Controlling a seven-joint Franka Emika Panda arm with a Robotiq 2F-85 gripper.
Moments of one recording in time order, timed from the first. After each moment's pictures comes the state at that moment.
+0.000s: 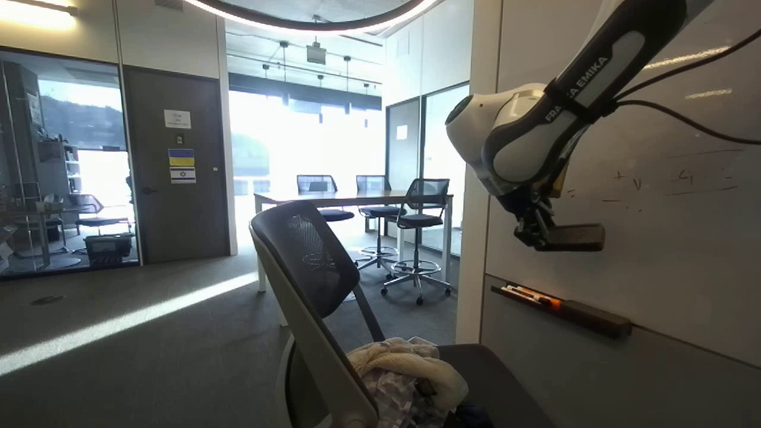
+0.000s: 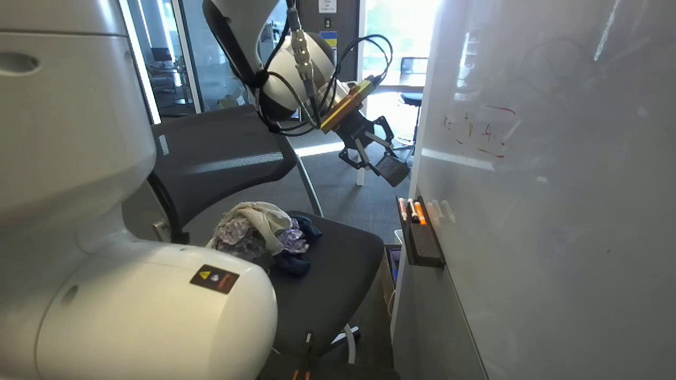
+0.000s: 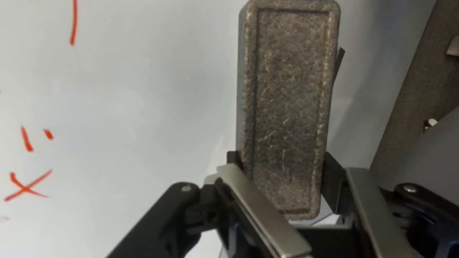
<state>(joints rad) 0.00 0.01 -0.10 -2.19 -0.91 1.99 0.08</state>
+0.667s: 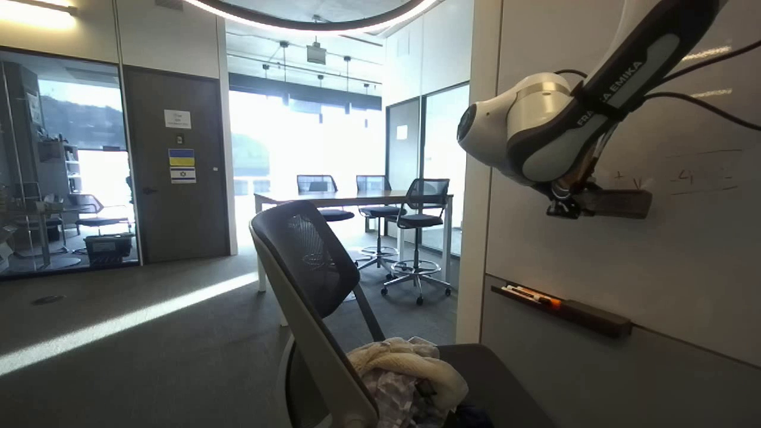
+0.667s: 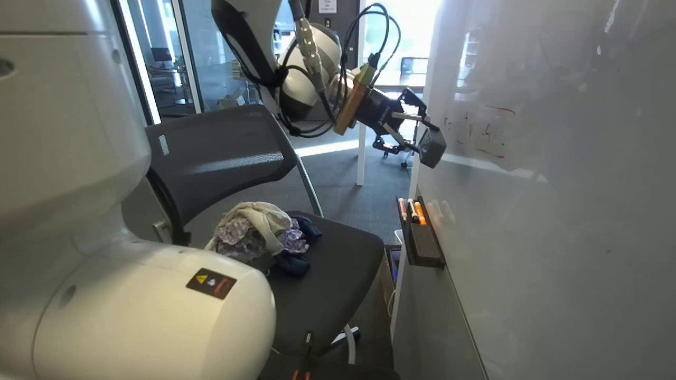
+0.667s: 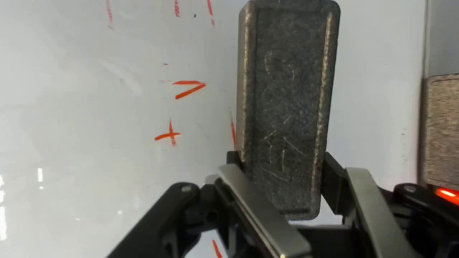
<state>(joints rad) -0.04 -0.02 -0.09 -2.19 -1.22 1.76 0.48</state>
